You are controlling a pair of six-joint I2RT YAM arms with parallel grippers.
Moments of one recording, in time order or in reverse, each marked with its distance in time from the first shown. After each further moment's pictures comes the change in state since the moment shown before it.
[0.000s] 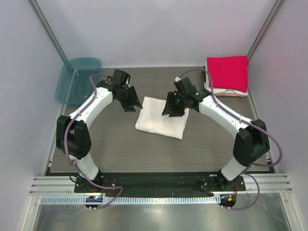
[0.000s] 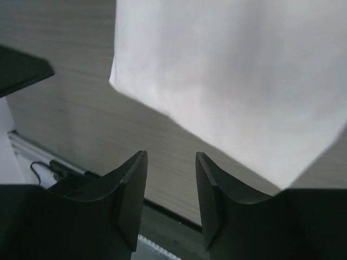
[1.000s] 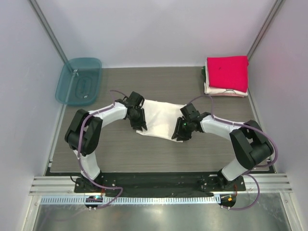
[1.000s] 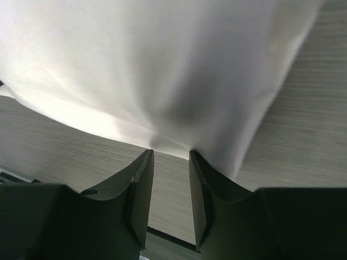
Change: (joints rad) left arm -0.158 0.097 -0.336 0.288 -0.079 0.051; right arm 0.014 -0.051 -0.561 0.325 -0.053 0.136
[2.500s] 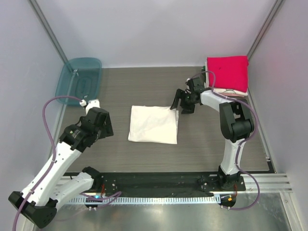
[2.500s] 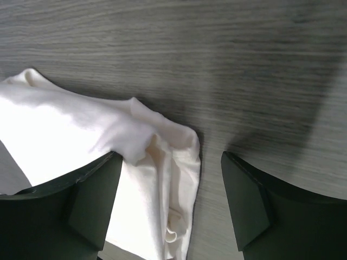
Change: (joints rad) left arm 0.000 -0.966 -0.183 -0.496 -0.606 0.093; right arm -0.244 0.392 0.504 -0.031 -0.089 -0.265
